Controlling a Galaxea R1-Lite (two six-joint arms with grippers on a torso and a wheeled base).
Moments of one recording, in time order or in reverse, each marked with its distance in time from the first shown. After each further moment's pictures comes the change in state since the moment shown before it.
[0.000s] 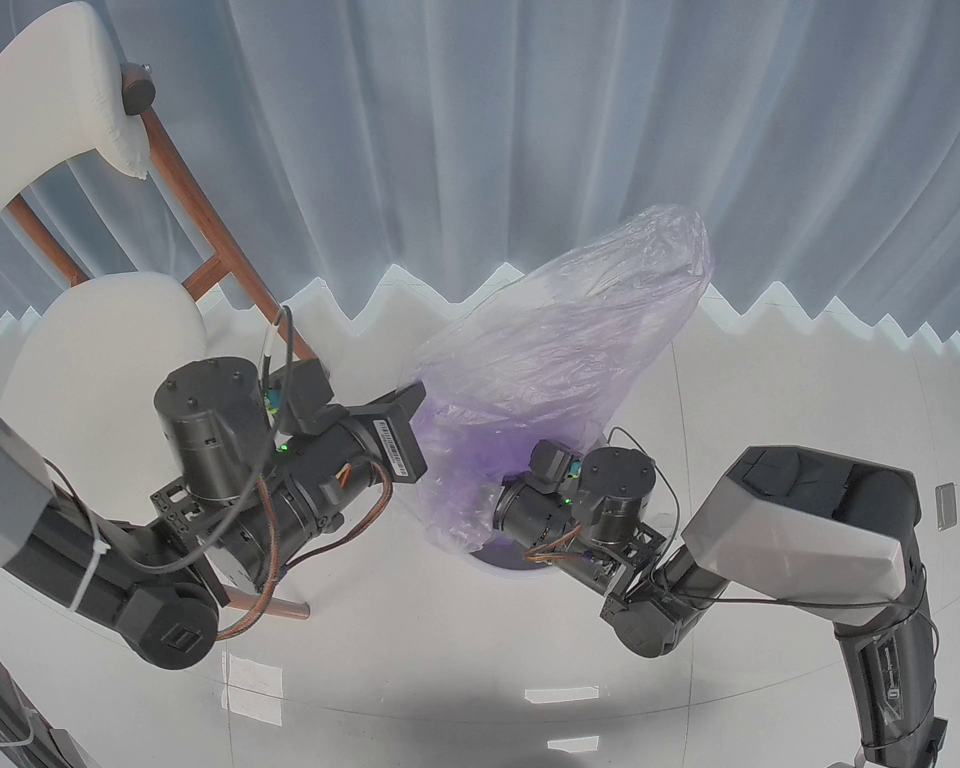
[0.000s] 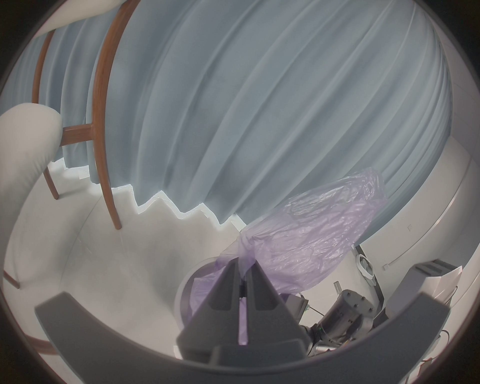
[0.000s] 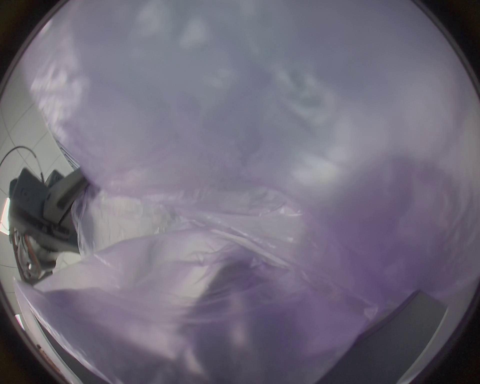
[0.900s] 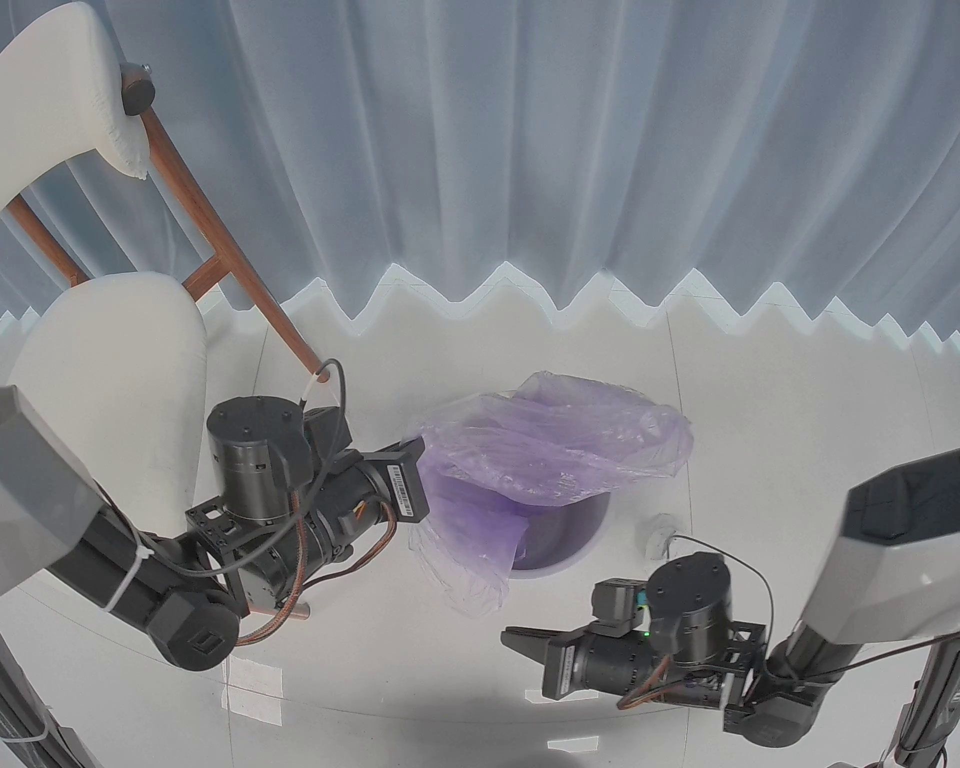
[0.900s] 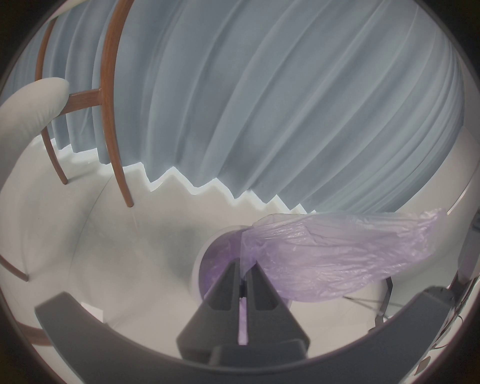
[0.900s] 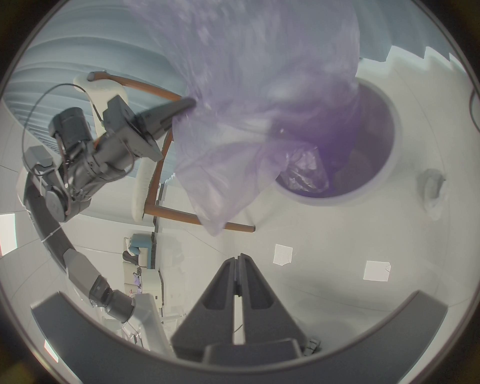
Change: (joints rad) left arm 0.025 0.091 0.017 0.056 0.006 0.000; right arm 0.127 -0.311 0.656 0.134 0.006 0.007
